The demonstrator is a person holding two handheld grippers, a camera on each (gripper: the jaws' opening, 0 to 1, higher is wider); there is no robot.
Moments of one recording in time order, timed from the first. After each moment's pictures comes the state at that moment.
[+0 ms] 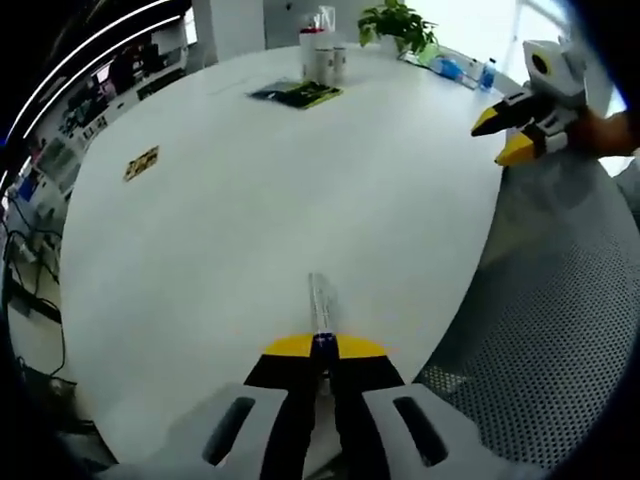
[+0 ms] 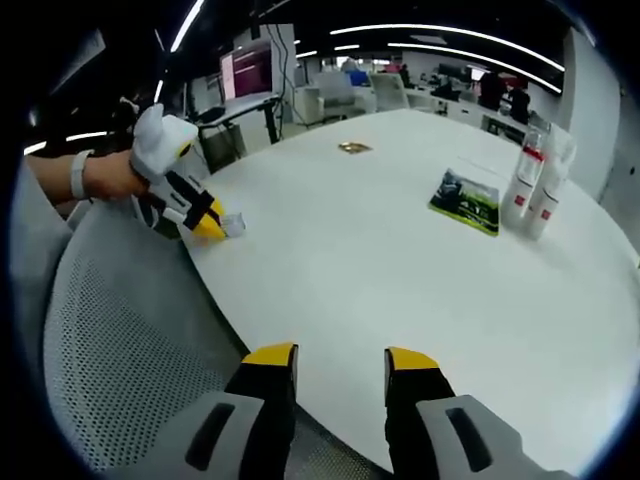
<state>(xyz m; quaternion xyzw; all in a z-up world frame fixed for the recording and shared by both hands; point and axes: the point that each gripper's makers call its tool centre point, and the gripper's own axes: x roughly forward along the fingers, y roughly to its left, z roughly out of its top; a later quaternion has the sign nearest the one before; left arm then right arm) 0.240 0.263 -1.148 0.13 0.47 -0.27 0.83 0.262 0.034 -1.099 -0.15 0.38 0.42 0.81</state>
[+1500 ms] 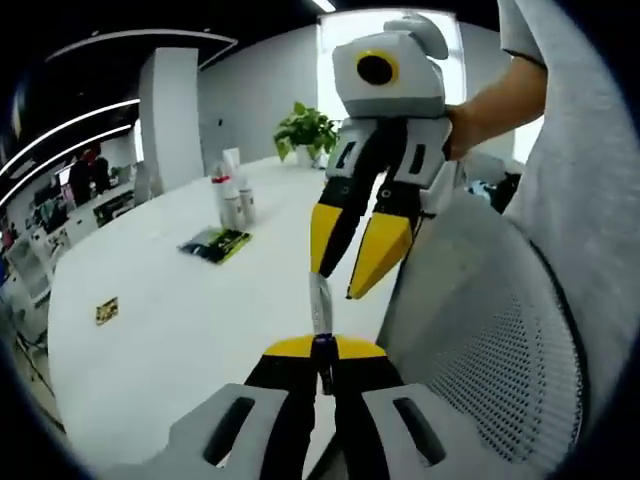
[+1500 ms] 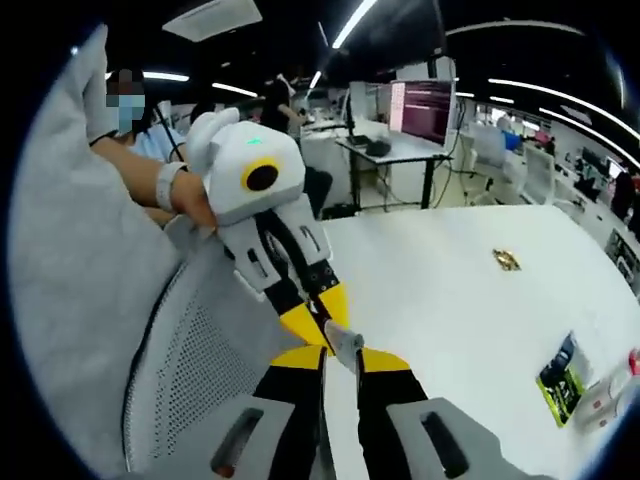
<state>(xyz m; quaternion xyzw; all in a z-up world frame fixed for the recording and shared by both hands) 0.214 0.163 -1.045 0.12 0.22 -0.45 0.86 0.204 0.160 -1.020 -0.24 0.26 0.70 0.63</state>
